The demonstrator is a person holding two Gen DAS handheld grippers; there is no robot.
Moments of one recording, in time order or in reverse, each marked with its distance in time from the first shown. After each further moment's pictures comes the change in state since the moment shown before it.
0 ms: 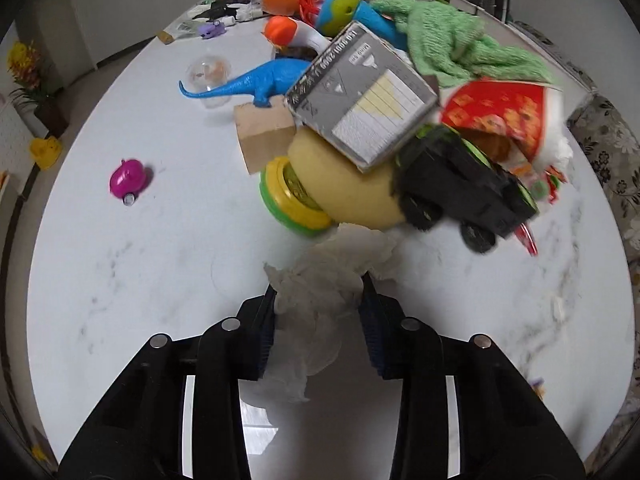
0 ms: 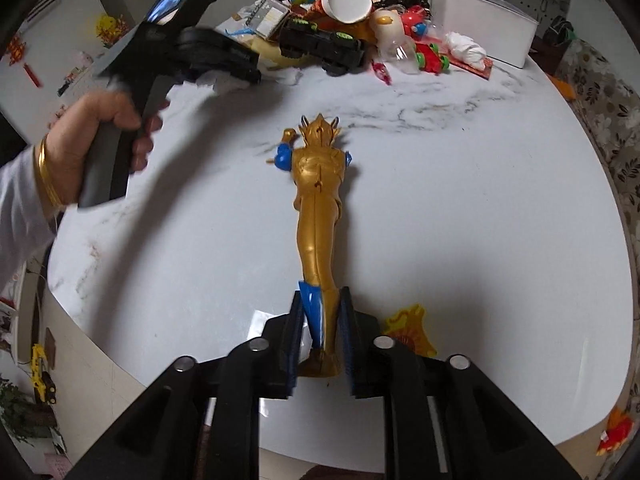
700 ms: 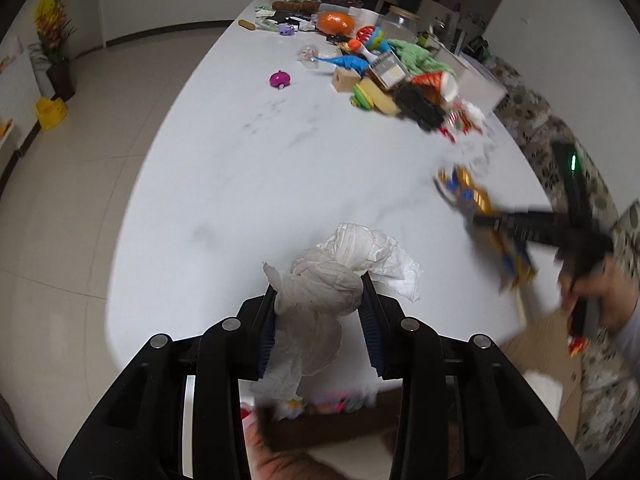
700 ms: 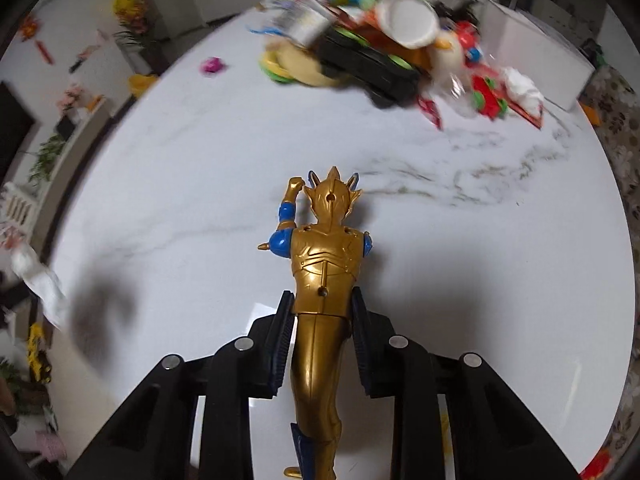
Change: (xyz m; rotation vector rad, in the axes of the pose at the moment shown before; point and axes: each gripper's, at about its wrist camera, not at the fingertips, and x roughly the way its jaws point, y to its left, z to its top) left arm -0.198 0.097 -0.214 -0.076 -0.065 -0.112; right arm 0.016 0.035 0.060 -0.096 0.043 0.025
